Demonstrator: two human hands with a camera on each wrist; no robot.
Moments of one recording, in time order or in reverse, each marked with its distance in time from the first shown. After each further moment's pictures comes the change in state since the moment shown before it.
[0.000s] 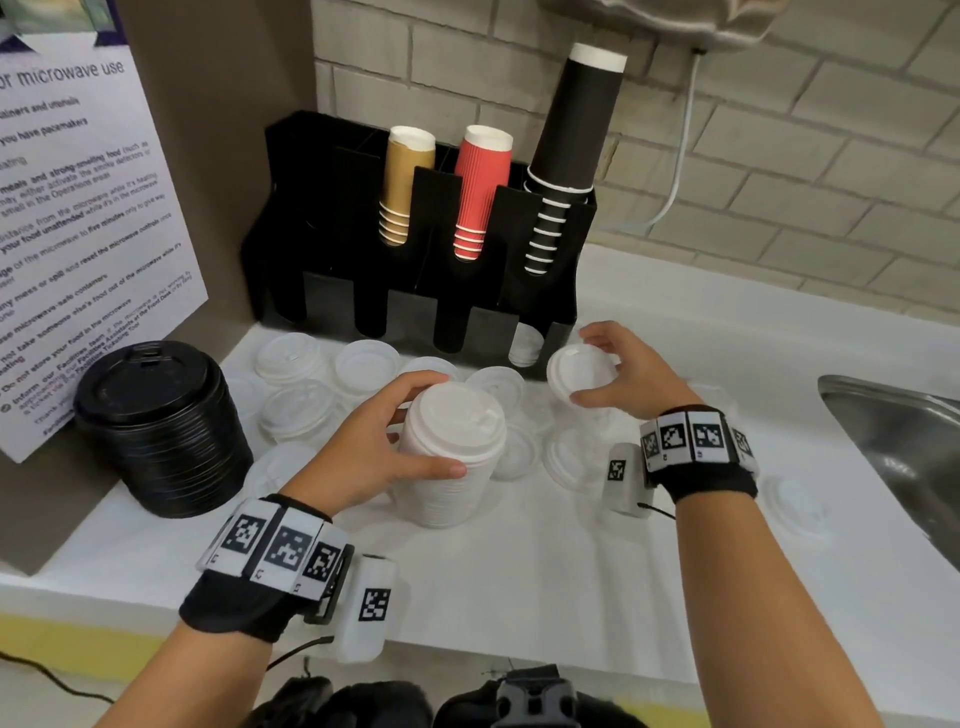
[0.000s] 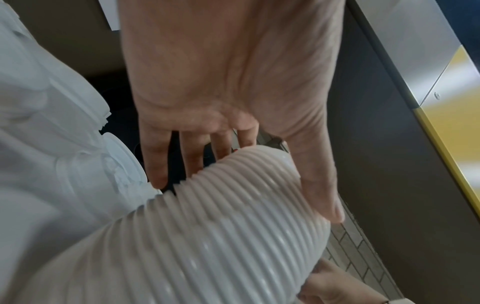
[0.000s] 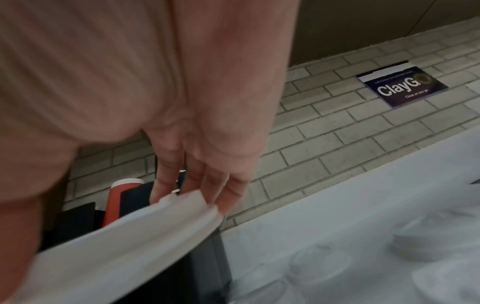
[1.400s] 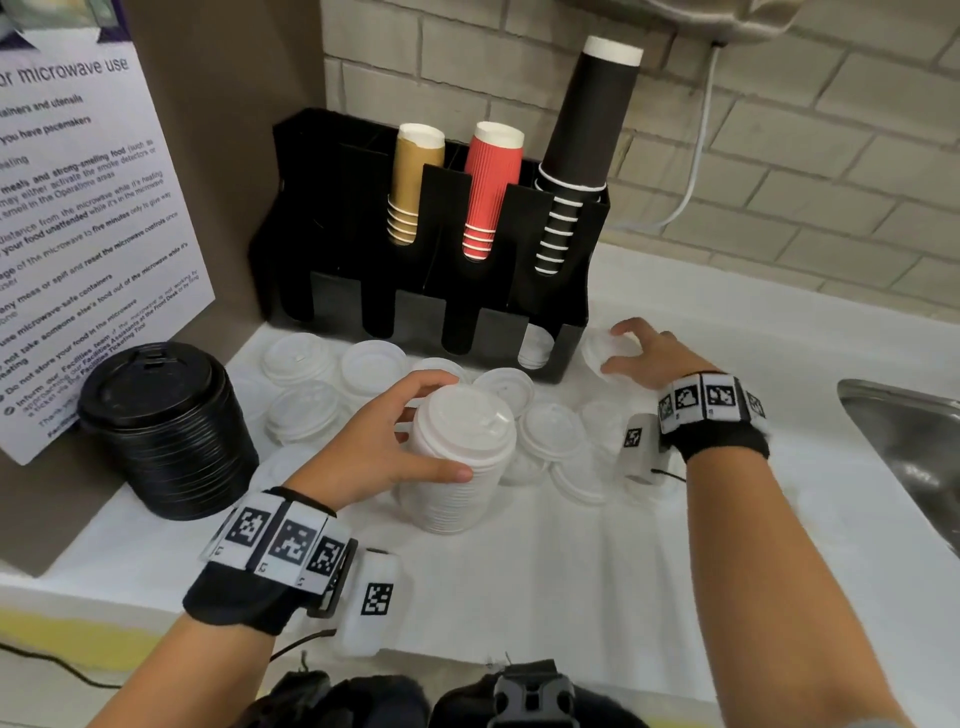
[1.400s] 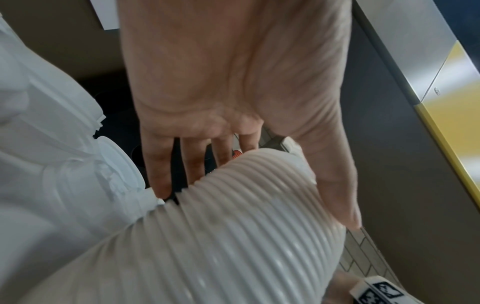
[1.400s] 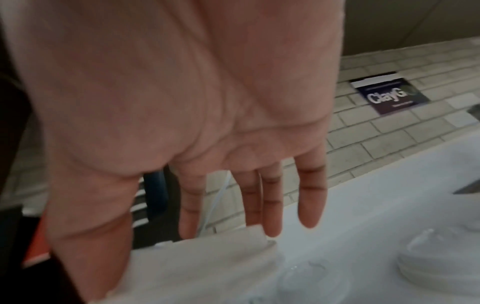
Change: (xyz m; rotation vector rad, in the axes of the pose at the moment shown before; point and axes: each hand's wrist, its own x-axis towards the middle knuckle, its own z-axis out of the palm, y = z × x) left_hand 0.006 0.002 -0.005 0.019 -0.048 -0.037; right_hand 0.038 0.012 -0.019 -0.294 -0.102 0.385
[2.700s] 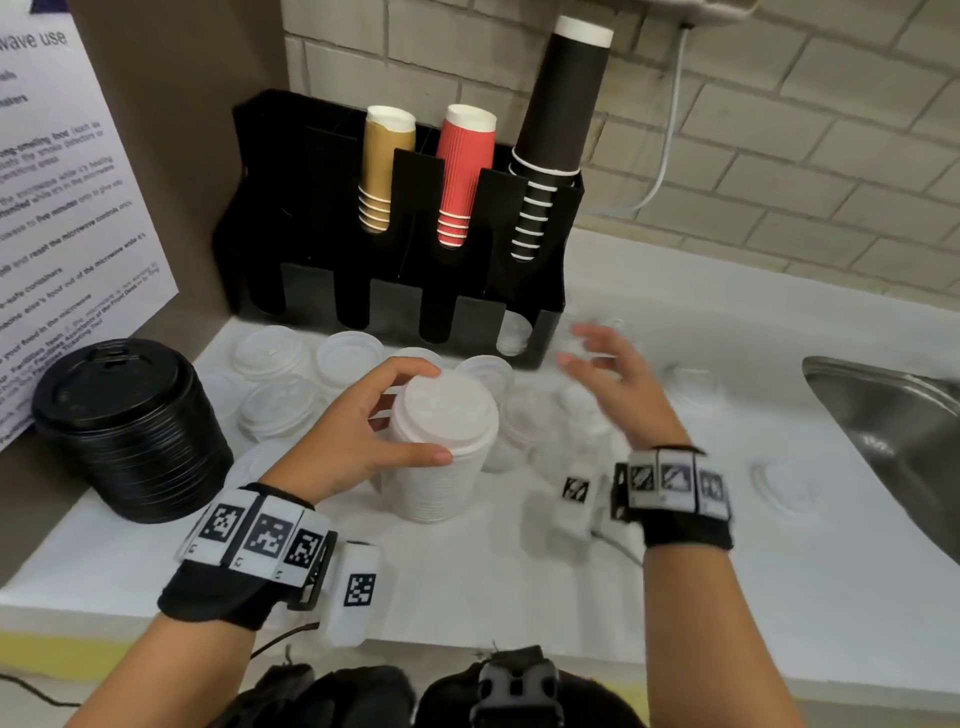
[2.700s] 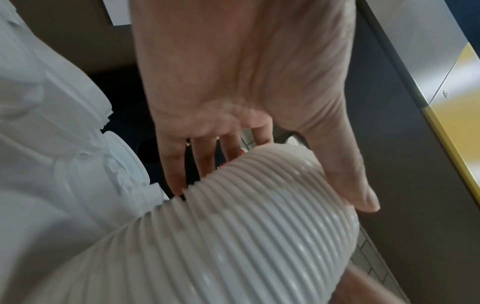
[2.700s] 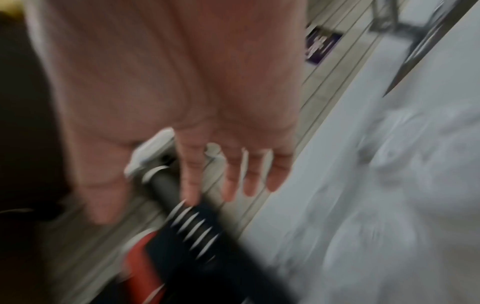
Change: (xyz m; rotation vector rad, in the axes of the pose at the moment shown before) left_hand 0.004 -0.009 -0.001 -0.092 -0.008 0.104; right_hand -0.088 -0.017 0.038 0.722 0.223 -0.232
